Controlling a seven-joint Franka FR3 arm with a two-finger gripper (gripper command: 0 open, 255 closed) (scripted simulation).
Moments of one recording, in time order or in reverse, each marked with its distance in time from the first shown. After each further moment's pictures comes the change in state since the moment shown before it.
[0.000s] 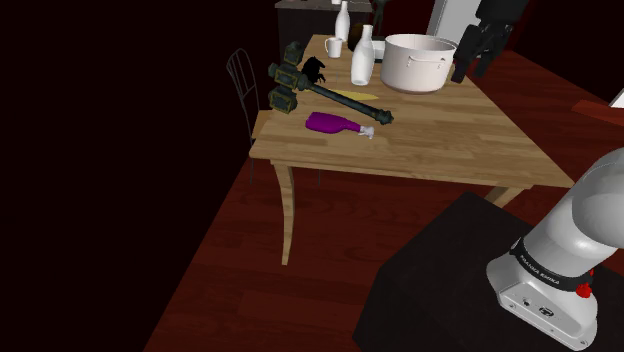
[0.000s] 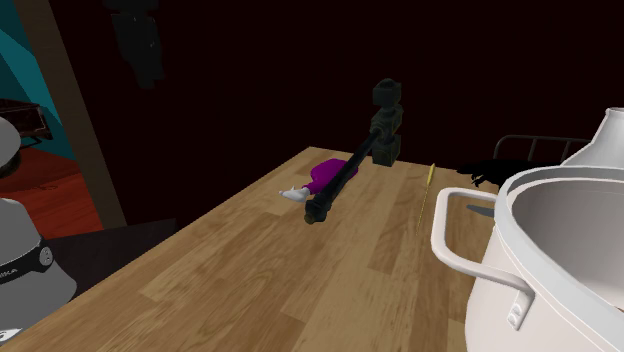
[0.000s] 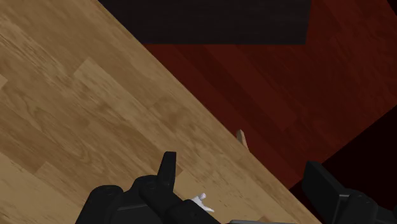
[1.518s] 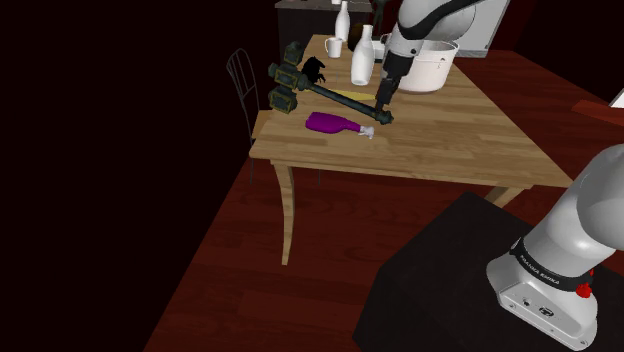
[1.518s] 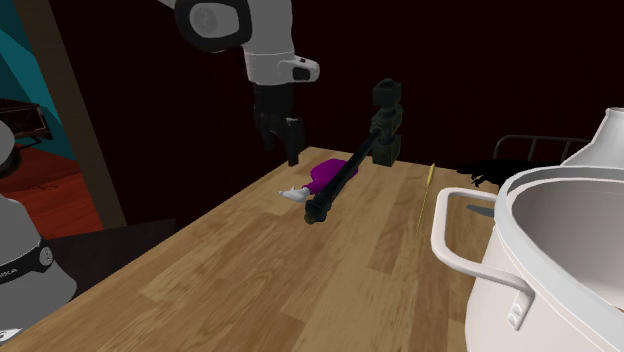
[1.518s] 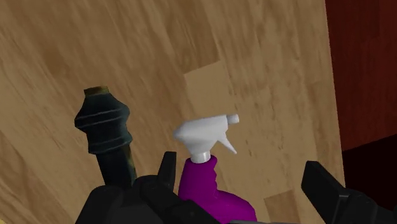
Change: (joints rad) arm 0.111 0.697 -0.166 0.185 0.106 0.553 -0.566
